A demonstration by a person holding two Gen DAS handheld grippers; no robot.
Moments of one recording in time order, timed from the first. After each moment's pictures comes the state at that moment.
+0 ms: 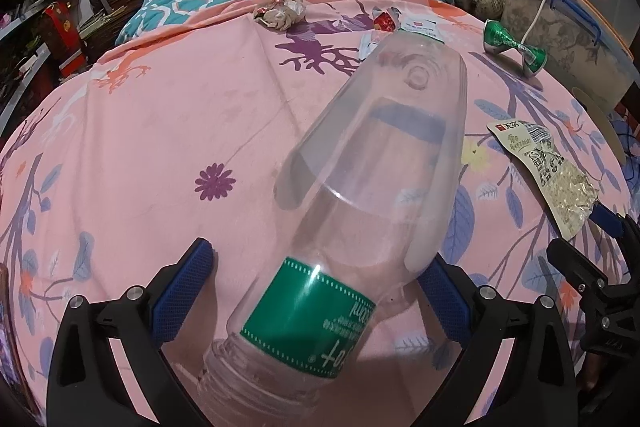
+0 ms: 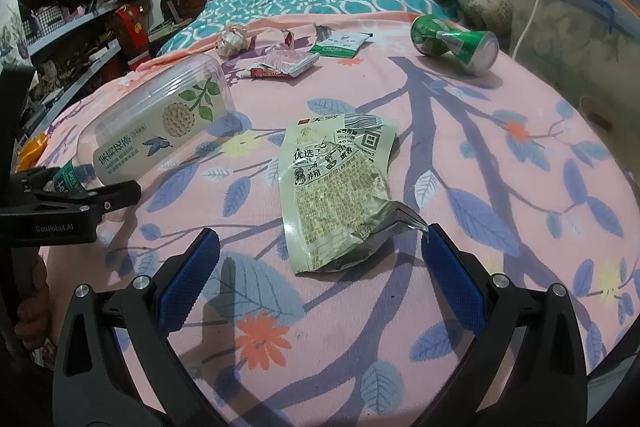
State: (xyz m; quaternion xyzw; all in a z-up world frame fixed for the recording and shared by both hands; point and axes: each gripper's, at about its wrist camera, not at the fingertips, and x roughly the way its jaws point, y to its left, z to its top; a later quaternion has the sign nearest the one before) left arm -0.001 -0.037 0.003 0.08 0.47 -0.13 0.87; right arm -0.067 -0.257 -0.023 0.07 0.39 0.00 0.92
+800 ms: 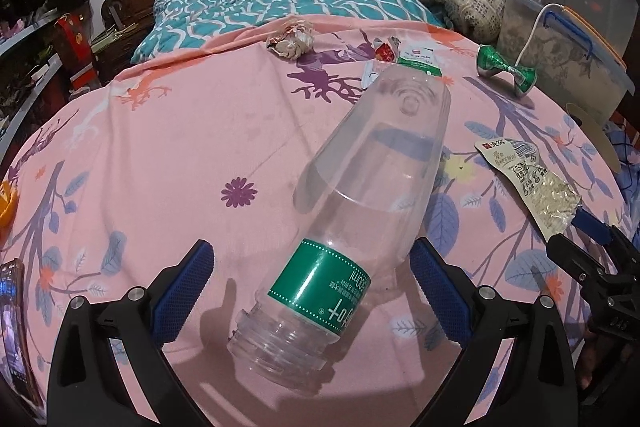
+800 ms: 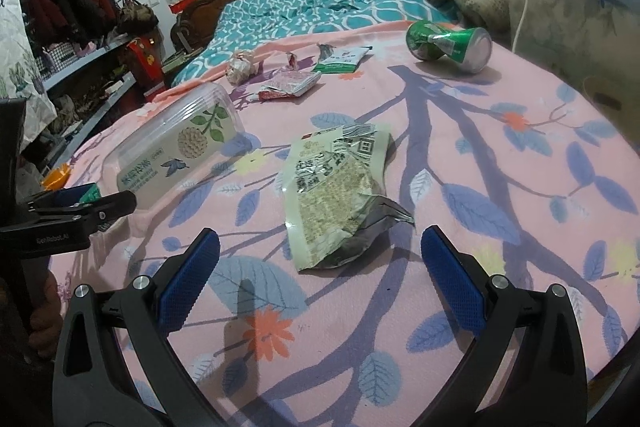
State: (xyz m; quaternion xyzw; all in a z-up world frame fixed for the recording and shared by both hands) left arm -0.020 -0.028 0.025 0.08 0.43 -0.13 0.89; right arm -0.079 -0.271 -0.022 0.13 0.36 0.02 0.92
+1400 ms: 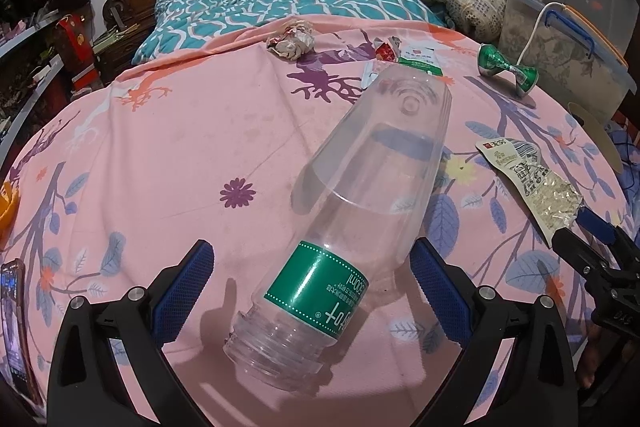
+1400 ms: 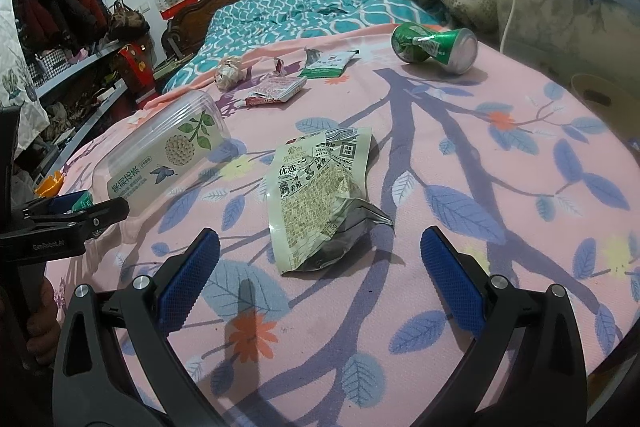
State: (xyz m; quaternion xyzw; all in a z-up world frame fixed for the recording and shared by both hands) left arm -0.019 -0.029 0.024 0.08 0.43 -0.12 0.89; right arm -0.082 -0.279 -0.022 0.13 0.35 0.01 0.93
